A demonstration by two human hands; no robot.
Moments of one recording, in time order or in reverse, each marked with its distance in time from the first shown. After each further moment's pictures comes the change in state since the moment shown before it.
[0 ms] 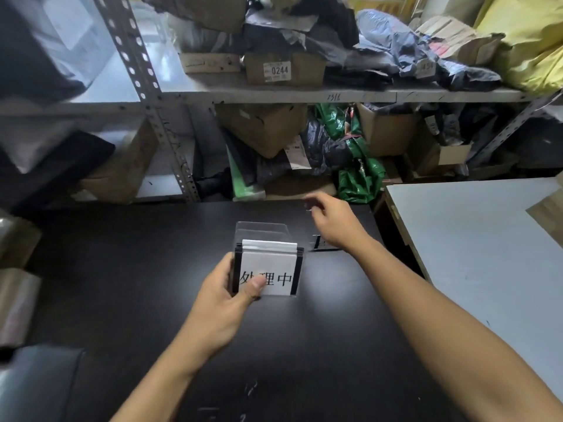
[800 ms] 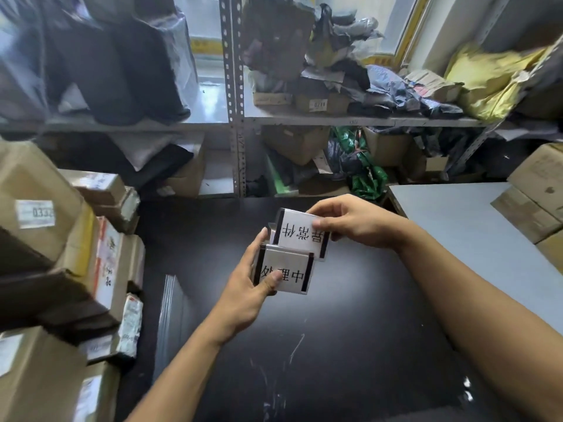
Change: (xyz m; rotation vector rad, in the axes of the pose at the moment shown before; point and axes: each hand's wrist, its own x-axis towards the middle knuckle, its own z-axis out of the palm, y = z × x) left_hand -0.168 0.059 -0.126 0.003 -0.118 0.026; right_hand -0.198 -0.245 -0.034 0.275 -0.472 -0.050
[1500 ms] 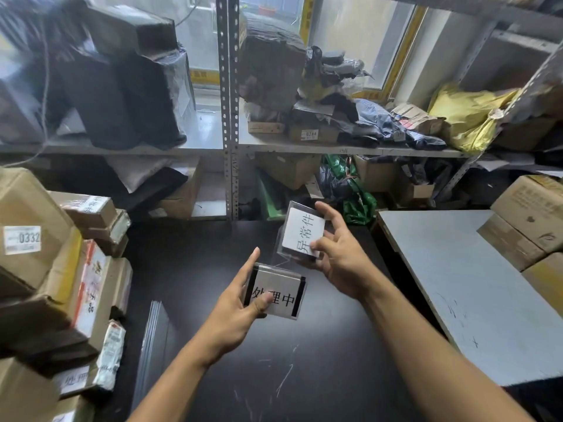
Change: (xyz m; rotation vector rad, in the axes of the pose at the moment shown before) left_hand 0.014 0.001 -0.001 0.035 -0.060 -0.034; right_hand 0.000 0.005 0.031 0.885 0.379 -0.022
